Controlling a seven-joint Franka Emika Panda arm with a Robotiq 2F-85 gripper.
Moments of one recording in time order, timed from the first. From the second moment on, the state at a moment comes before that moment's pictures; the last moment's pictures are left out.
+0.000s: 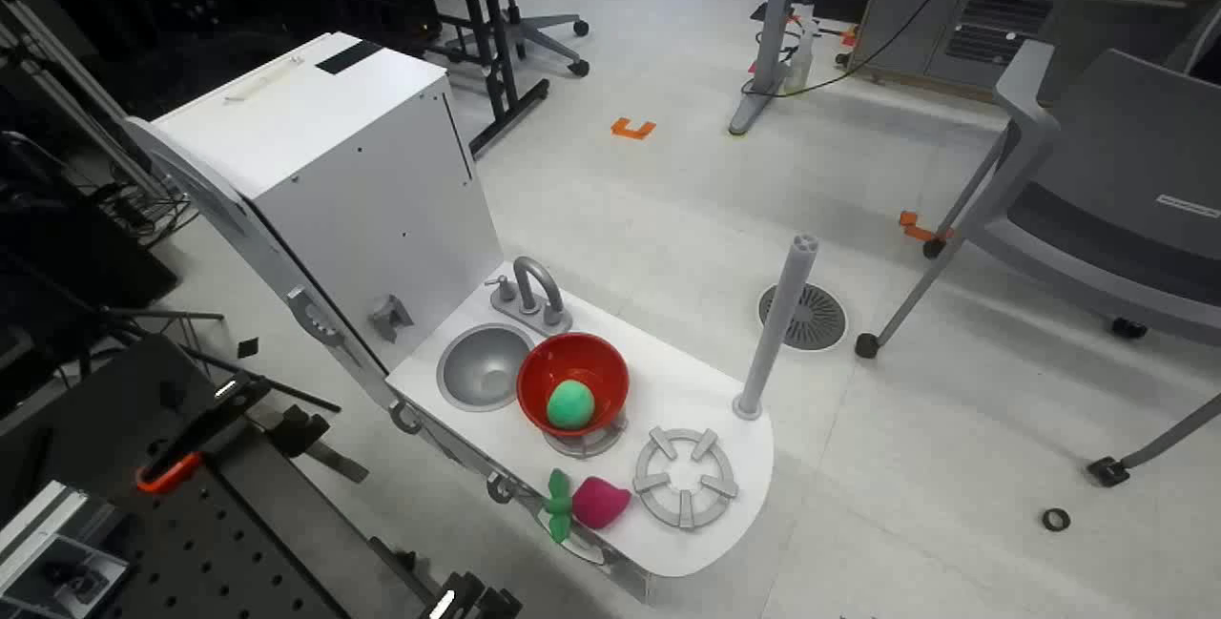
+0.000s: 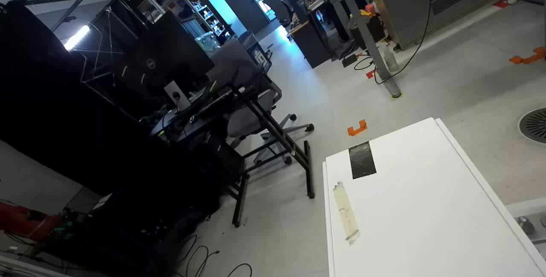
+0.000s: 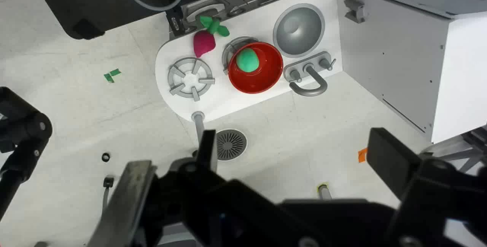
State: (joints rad) arm -0.09 -0.84 -0.19 -2.81 0.07 2.22 -0.03
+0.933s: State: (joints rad) arm -0.07 -0.39 0.00 -2.59 0.01 2.18 0.10
